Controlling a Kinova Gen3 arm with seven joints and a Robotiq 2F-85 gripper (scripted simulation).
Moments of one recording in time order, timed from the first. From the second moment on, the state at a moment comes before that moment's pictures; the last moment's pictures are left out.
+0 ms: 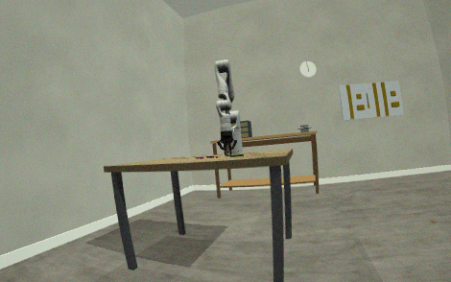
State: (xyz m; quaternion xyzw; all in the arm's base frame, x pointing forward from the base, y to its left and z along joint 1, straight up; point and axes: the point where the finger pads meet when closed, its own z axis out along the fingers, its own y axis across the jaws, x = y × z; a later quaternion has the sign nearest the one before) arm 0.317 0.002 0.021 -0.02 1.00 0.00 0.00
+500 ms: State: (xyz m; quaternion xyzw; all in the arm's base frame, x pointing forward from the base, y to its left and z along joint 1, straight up) arm 0.317 0.002 0.022 -0.02 1.00 0.00 0.00
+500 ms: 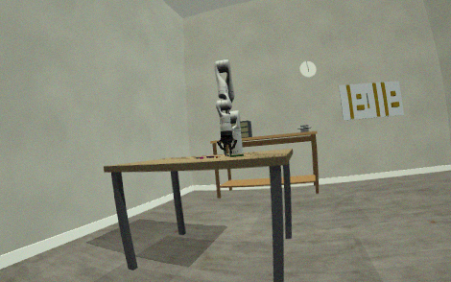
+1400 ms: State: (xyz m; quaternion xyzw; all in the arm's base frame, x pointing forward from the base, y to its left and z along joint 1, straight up) arm 0.313 0.002 0.103 -0.02 1.00 0.00 -0.01
